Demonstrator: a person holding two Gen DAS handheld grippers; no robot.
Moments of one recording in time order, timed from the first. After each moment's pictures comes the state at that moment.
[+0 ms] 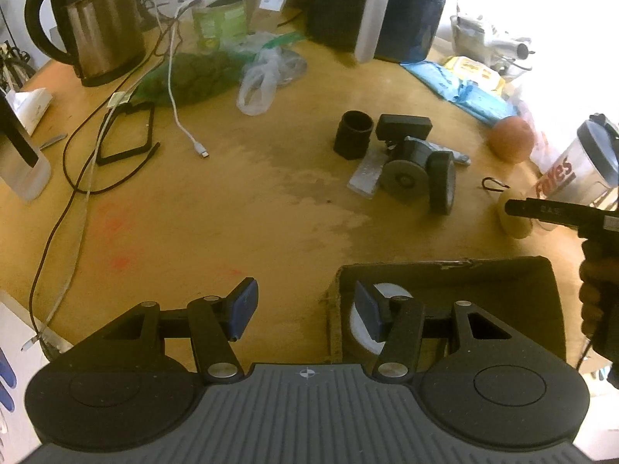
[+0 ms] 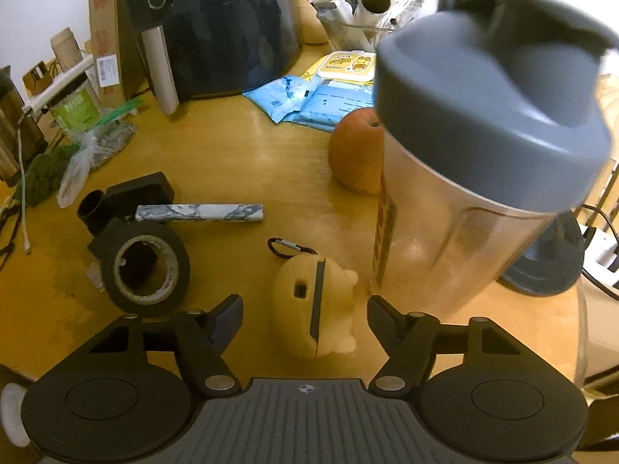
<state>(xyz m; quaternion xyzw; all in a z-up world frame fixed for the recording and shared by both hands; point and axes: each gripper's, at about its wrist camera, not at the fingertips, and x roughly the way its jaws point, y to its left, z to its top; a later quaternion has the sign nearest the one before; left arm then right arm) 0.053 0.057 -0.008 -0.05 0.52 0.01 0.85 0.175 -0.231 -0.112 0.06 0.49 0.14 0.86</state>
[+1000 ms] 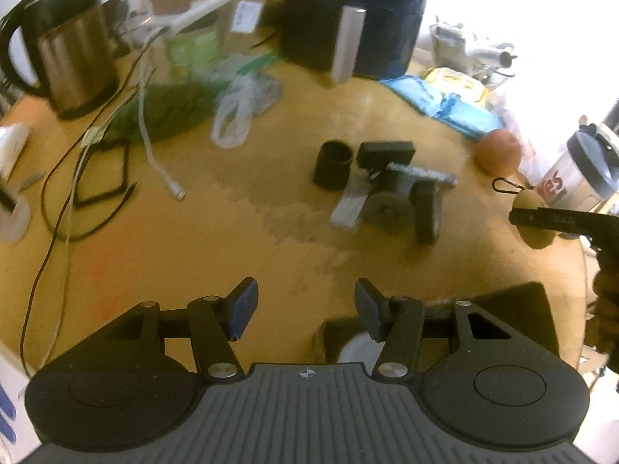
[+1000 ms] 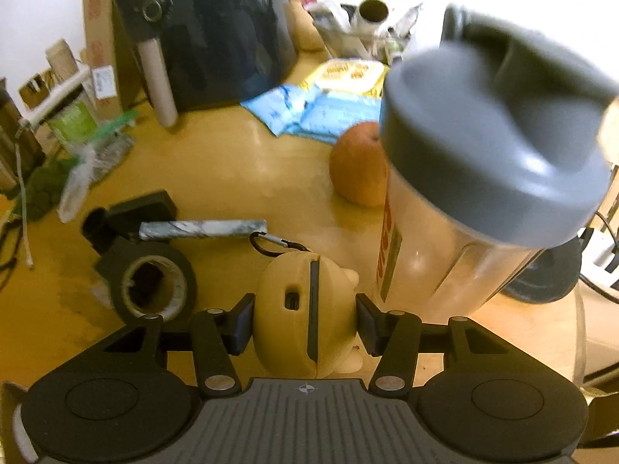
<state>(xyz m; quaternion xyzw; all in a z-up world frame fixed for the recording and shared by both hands) 0.085 0.046 -0.003 -0.03 0.50 -0.03 0.87 0.180 -0.232 -0.096 0.08 0.49 0.14 0.86</state>
